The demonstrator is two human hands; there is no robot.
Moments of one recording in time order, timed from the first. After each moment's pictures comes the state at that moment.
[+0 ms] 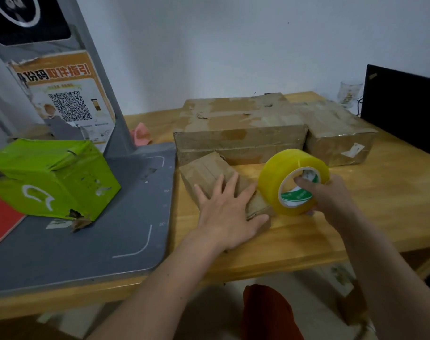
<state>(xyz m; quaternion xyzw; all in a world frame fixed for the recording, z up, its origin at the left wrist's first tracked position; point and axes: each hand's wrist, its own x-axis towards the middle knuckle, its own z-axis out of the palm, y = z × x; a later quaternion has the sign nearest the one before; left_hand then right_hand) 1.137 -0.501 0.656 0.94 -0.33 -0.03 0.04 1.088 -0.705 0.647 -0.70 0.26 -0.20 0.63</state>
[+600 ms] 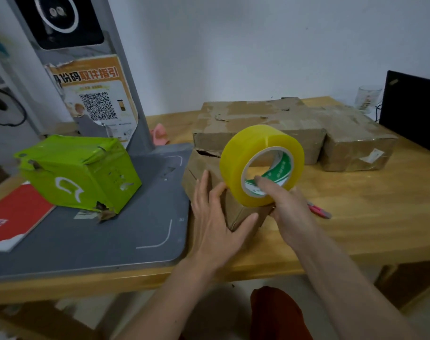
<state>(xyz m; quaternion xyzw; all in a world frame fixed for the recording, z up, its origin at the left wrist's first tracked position) 1.126 -0.449 0.612 0.82 -0.27 0.19 0.46 1.088 -0.583 0.669 -0.58 0.15 -0.16 0.79</state>
